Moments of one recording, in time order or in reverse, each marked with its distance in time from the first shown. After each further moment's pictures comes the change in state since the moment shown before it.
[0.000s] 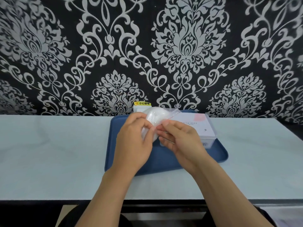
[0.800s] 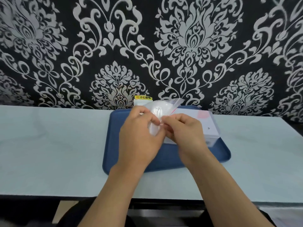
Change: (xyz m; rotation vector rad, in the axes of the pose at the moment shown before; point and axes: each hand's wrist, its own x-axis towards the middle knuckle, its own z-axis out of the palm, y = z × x) left_hand 0.006 0.010 0.014 0.054 0.062 -0.032; right_hand 0.016 -0.004 0.008 -0.207 0.213 -0.067
